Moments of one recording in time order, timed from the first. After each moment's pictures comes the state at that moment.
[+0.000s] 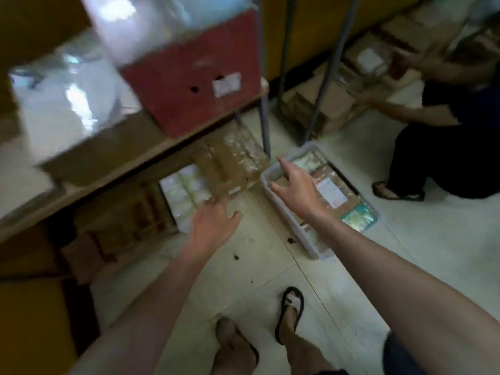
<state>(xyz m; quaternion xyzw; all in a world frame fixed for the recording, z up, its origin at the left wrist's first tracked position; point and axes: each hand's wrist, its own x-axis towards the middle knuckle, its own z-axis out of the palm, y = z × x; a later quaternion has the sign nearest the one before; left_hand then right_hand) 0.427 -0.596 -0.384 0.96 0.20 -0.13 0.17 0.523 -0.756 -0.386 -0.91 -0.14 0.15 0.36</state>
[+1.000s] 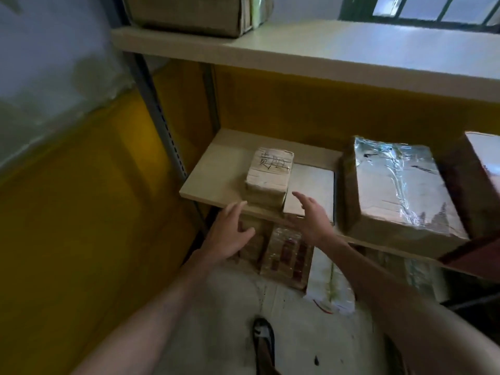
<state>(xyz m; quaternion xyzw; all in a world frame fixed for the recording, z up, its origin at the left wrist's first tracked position) 0.134 -0.220 -0.302 0.80 0.46 0.13 0.35 0.331 -0.290 -0.299 -0.79 -0.49 0.23 0.28</state>
